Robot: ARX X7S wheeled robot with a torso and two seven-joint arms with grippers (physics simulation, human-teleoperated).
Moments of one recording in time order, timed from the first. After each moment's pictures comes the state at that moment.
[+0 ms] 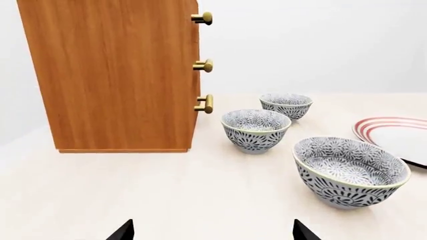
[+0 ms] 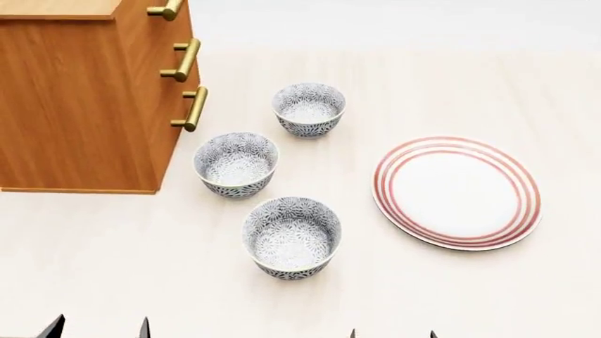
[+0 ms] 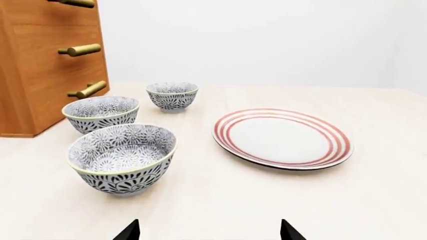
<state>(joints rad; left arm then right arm) -0.02 -0.14 0.16 -0.01 -0.13 0.02 -0.16 0.02 0.14 -0.17 0.00 0.12 0.03 0.18</state>
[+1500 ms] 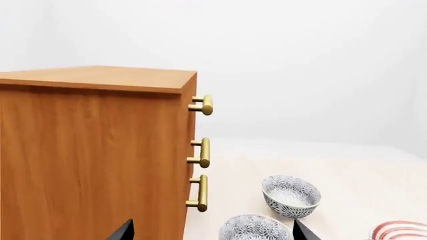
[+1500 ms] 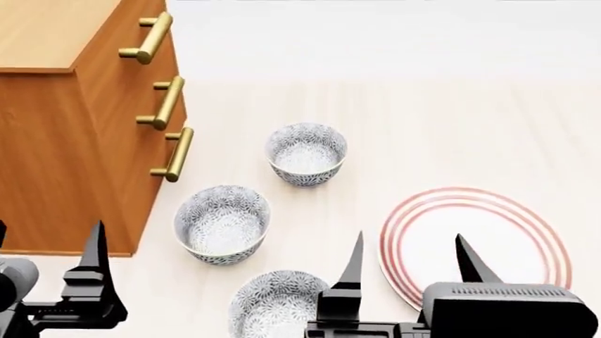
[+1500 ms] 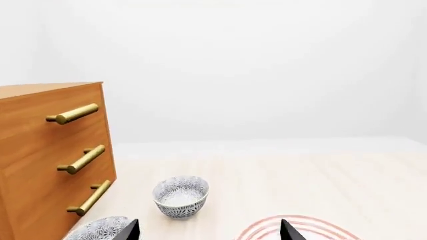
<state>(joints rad) -0.19 -0.28 0.07 0.69 -0.46 -0.73 -0.35 0.17 0.25 -0.08 -0.75 0.42 0.75 0.33</state>
